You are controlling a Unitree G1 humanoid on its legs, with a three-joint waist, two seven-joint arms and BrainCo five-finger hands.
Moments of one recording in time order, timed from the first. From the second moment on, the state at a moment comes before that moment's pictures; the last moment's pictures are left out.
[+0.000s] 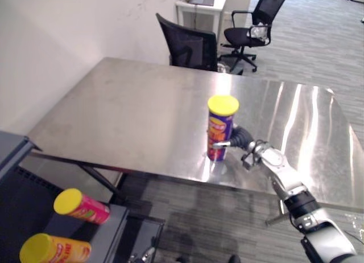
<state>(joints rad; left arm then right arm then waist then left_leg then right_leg) 0.23 0.15 0.07 0.95 -0.30 -0.05 0.09 -0.50 -0.33 0.30 0.29 0.35 0.01 0.35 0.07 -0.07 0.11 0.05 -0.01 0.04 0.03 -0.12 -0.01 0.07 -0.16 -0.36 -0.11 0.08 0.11</state>
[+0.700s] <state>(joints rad) 0.24 0.14 0.11 0.96 -0.29 -0.06 0.11 -0.37 -0.42 0.02 -0.15 0.44 -0.03 0.24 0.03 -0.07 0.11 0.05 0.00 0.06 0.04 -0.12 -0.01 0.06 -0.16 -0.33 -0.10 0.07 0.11</state>
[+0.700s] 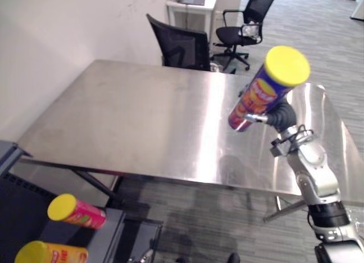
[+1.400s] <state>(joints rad) 0.24 0.08 0.17 0.96 -0.35 -0.08 0.14 -0.29 -0.41 -0.06 -0.17 0.48 -0.03 0.19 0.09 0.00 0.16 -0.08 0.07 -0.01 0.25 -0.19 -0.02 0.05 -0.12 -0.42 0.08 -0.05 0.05</state>
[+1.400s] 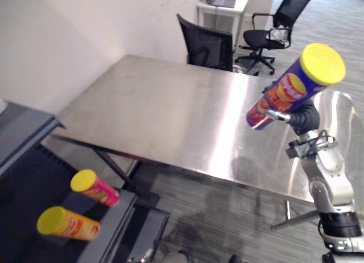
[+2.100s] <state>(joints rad) 0.33 0.01 0.26 1.04 -0.35 -0.17 0.14 -0.29 -0.48 -0.25 -0.08 0.49 -0.12 0.06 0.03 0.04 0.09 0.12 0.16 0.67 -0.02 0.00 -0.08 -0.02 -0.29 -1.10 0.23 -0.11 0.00</state>
